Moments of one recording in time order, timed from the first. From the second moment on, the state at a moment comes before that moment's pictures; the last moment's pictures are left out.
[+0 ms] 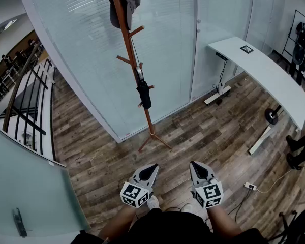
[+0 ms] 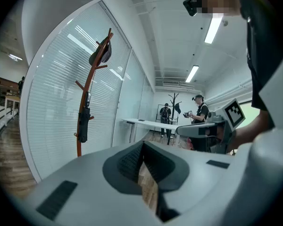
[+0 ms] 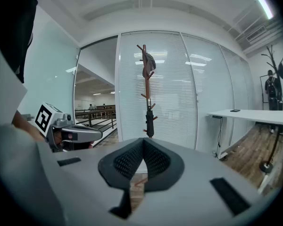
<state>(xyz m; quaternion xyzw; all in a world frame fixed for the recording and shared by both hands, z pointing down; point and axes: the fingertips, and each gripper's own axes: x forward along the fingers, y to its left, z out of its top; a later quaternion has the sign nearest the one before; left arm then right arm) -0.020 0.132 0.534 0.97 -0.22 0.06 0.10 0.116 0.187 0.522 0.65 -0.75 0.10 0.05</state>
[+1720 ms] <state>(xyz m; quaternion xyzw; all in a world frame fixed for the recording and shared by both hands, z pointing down) -0.122 0.028 0.518 0.97 -0.24 0.05 0.06 -0.004 0.065 0.473 0.60 -0.78 0.17 -0.10</state>
